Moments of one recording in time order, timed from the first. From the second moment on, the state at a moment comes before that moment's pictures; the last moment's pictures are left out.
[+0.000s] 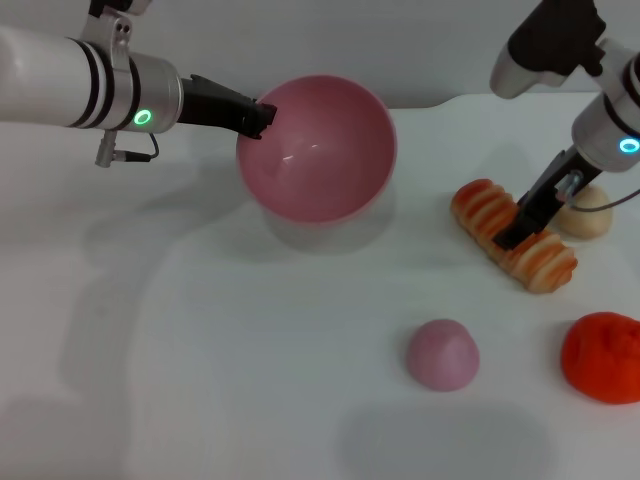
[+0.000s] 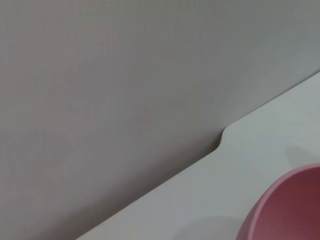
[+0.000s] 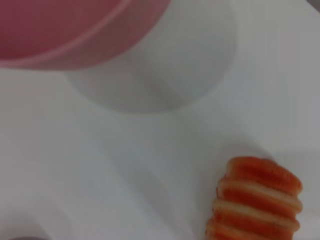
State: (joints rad) left arm -0.78 -2.06 1.22 0.82 2.23 0.88 -2.22; right arm 1.00 1.92 -1.39 -0.59 -2.55 -1.21 2.34
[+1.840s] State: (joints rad) left arm -0.79 -2.06 1.24 0.82 2.23 0.88 -2.23; right arm 0.84 1.99 -1.36 -0.70 -2.65 -1.01 2.36
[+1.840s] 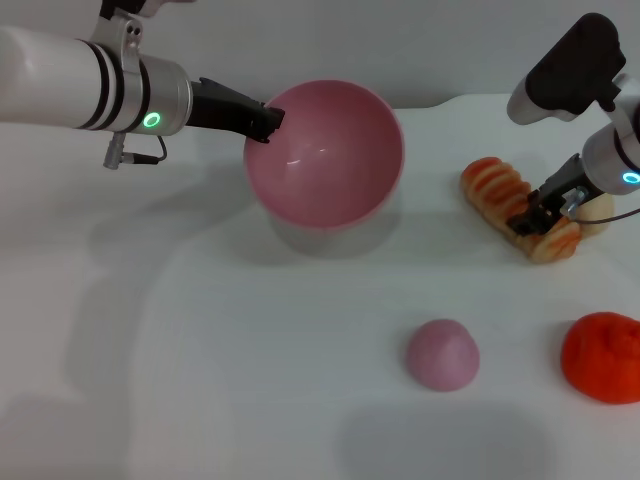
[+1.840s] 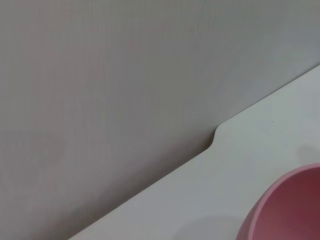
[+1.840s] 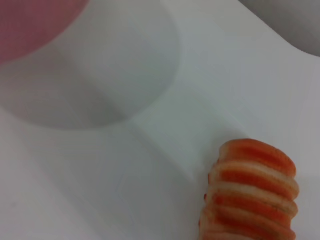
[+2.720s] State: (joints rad) left arm -0.78 -2.06 1.24 0.82 2.23 0.88 -2.23; right arm 0.84 2.00 -1.36 -0.70 -2.66 -1.01 2.36
